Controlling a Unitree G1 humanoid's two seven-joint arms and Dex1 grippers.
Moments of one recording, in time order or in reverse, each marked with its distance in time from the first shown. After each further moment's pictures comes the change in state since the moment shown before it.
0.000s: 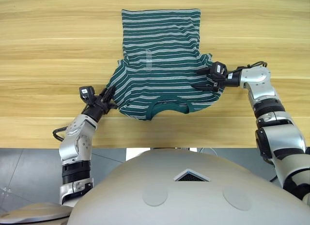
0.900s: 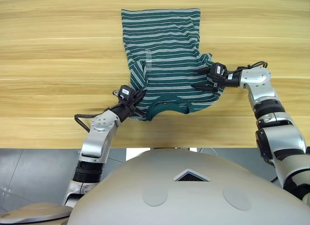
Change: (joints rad) left arm -0.009 0.036 -0.418 -0.137 0.352 -0.070 0.005; right arm 0.010 -0.004 0.009 -0.012 0.001 -0.052 -0.018
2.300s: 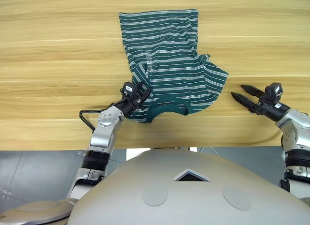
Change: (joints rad) left arm -0.099 -0.045 0.016 0.272 0.005 -0.268 -0.022; right arm 0.587 -0.159 -0.404 -0.544 0.419 0.561 -0.183
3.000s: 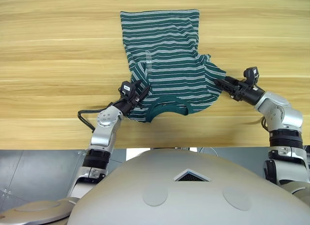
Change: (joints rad) left arm -0.009 -0.012 0.019 0.051 0.000 -0.063 0.001; right arm -0.199 0.115 0.069 -0.032 0.059 0.371 -0.132
